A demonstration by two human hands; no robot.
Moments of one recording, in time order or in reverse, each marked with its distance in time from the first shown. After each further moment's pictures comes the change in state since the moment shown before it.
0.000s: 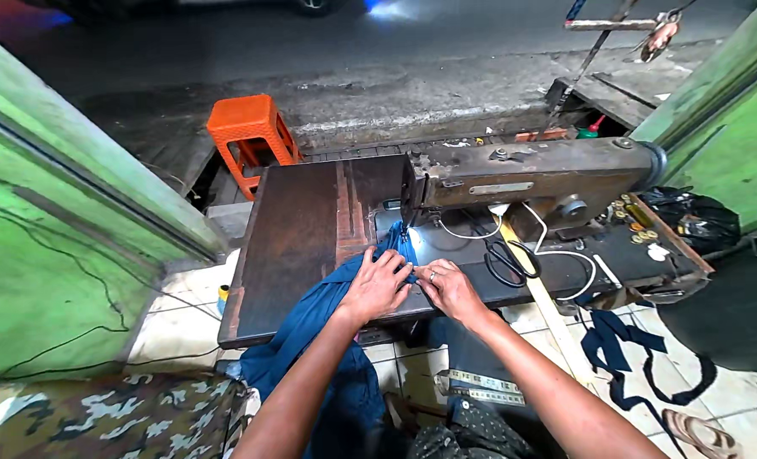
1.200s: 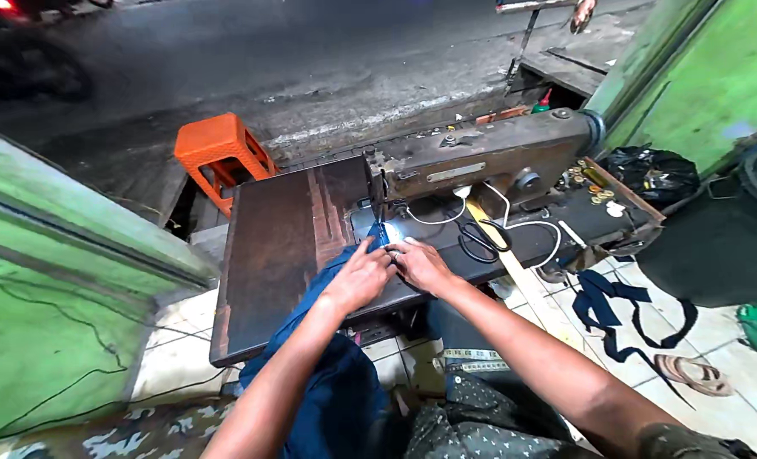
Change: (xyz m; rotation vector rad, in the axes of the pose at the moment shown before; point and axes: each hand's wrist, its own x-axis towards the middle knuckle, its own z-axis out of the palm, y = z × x) left_hand 0.012 0.010 -0.040 0.099 -0.068 0.285; right_hand 0.037 -0.013 -0.013 -0.082 -0.375 0.175
